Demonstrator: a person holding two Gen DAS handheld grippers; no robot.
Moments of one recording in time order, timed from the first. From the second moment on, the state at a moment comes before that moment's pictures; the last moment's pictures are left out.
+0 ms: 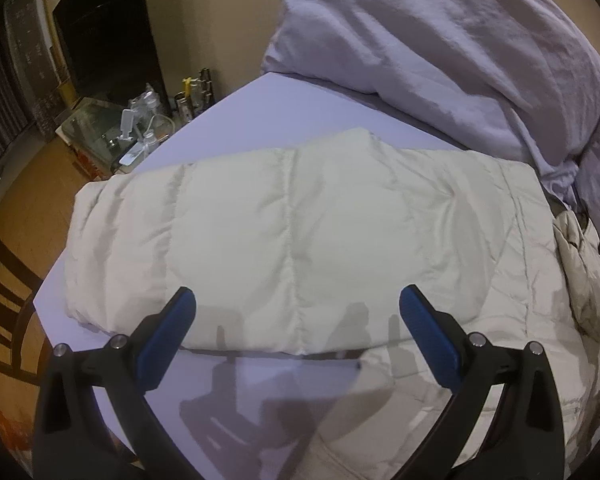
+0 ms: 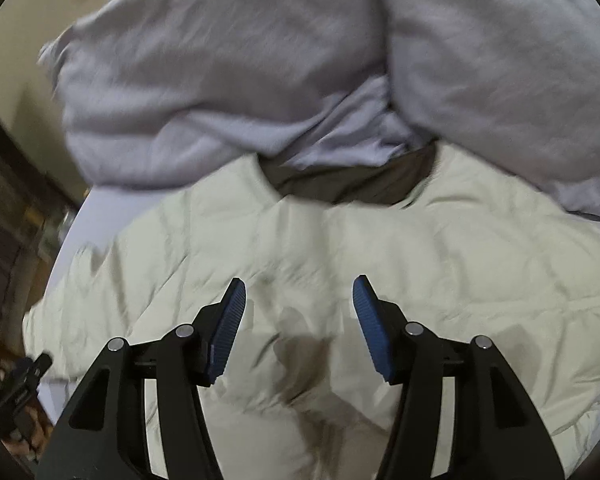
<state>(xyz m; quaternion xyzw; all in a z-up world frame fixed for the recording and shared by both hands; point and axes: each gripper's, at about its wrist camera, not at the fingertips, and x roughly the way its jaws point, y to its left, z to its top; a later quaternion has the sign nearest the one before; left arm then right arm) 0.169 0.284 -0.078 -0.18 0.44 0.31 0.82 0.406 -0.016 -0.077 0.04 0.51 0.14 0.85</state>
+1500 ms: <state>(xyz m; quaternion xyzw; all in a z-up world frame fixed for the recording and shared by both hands) 0.075 0.431 -0.113 -0.34 0.41 0.38 0.75 0.371 -0.055 -0.094 -0.01 0.54 0.12 0.83</state>
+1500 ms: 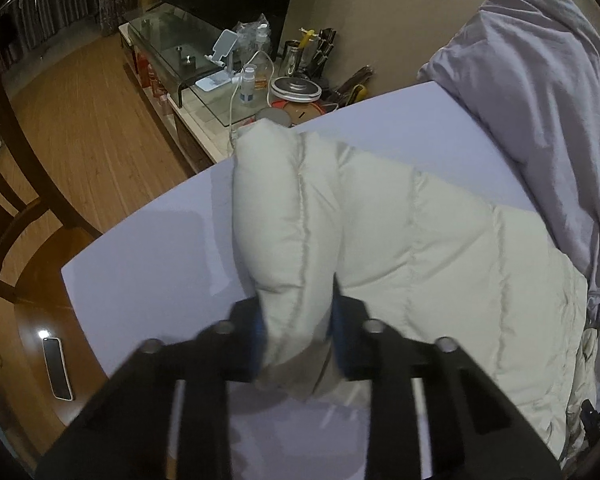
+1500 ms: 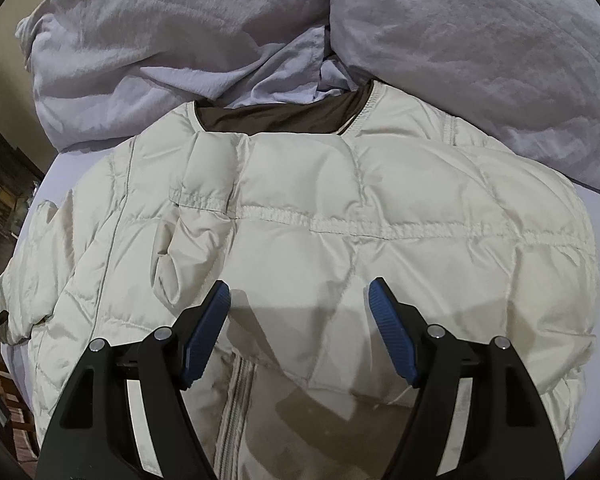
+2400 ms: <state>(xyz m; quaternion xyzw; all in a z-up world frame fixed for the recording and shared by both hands) 0.228 0.243 0.046 -0.24 0.34 0.15 0.90 0.326 -0.154 -0.070 0.04 0.51 0.06 0.86</state>
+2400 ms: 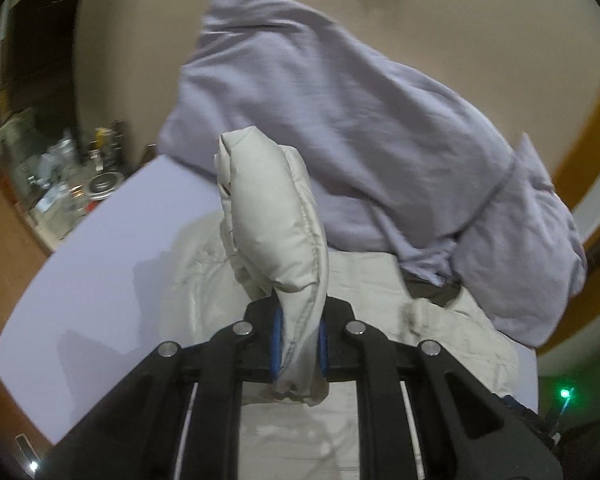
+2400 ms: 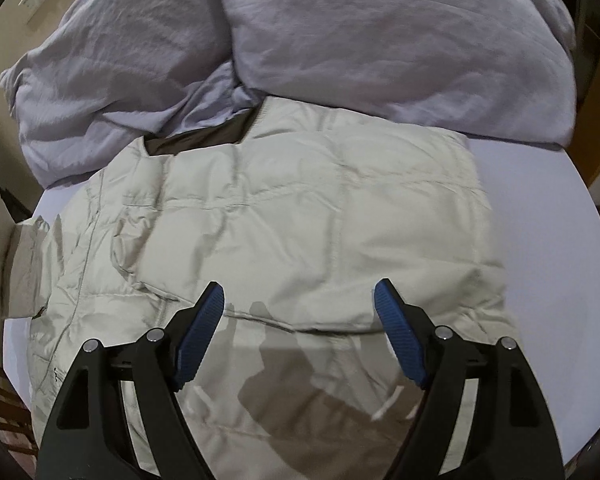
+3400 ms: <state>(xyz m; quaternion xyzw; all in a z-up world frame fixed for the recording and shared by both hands) 0.336 0.059 -0.016 -0.16 0.45 -0.04 0.88 0.301 -0.203 -0.078 0.08 0.51 0.00 0.86</state>
